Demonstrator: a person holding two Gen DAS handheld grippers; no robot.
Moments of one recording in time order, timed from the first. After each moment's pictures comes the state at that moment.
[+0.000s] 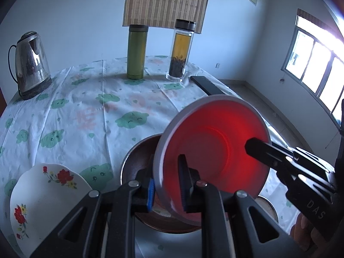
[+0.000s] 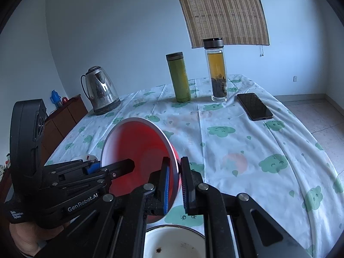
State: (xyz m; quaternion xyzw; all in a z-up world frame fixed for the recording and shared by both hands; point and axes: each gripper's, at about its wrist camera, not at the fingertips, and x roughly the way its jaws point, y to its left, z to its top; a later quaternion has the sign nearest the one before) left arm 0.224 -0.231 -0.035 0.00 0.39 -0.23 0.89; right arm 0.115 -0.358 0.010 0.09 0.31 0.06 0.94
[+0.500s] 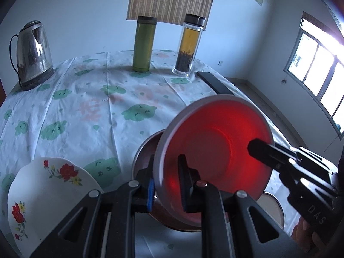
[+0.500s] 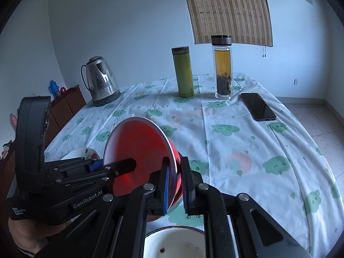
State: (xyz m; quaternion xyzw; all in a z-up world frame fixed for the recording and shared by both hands) left arm 0.232 -0.215 -0.045 -0.01 0.41 -0.23 0.89; right arm 0.125 -0.339 0.007 0.07 0.33 0.05 0.94
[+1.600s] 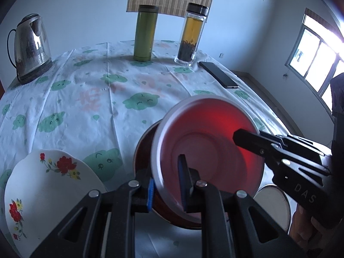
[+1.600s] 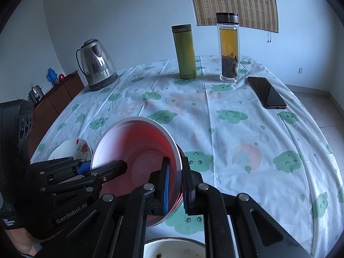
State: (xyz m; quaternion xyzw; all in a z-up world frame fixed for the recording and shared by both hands) left arm 0.238 -0.214 -0.059 0.00 0.43 -0.23 0.87; right arm 0.157 -0.339 -0.012 0.06 0.39 0.06 0.92
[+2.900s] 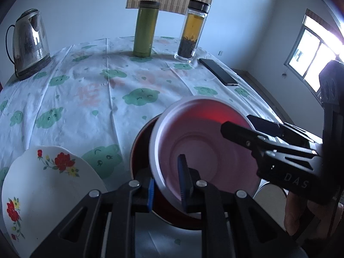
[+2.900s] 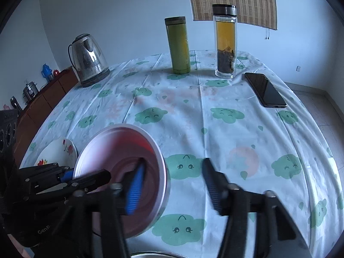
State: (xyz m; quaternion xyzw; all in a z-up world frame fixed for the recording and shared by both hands) left arm 0.239 -0.214 -0.063 -0.01 0.44 -0.23 0.87; right arm 0.174 -0.348 -0.020 0.05 0.40 0.04 0.91
